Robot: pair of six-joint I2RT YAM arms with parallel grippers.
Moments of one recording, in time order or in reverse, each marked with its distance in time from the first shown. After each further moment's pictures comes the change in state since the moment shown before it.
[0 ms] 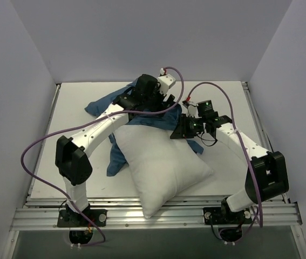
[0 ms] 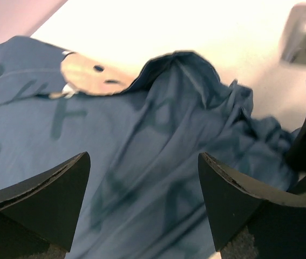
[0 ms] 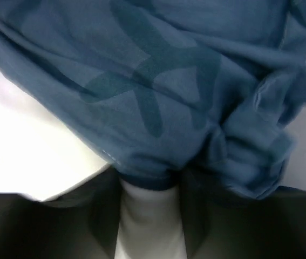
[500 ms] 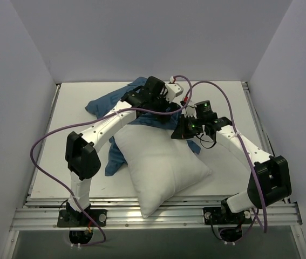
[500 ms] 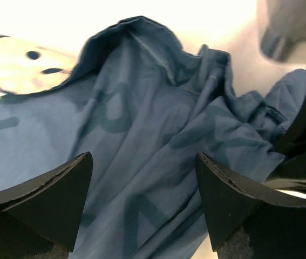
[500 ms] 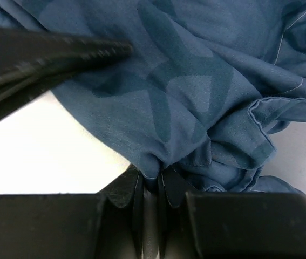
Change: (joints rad) left arm -0.027 0.145 0.174 -0.230 0.099 0.087; right arm 0.060 -0.040 -0.010 0.021 0.087 -0.031
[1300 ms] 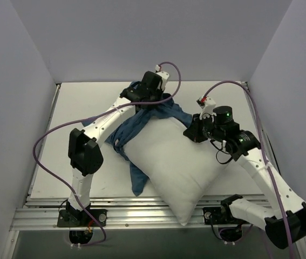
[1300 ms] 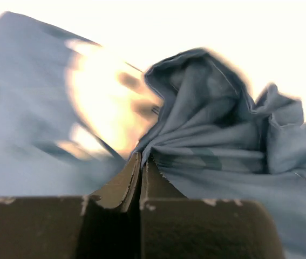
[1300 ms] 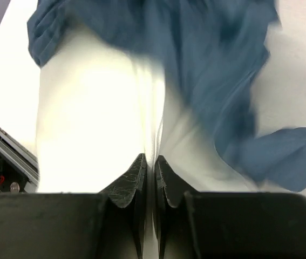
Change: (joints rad) left arm 0.039 0.087 0.078 0.042 -0.203 -0.233; right arm 0.034 -0.348 -0.010 -0.107 0.205 -0.036
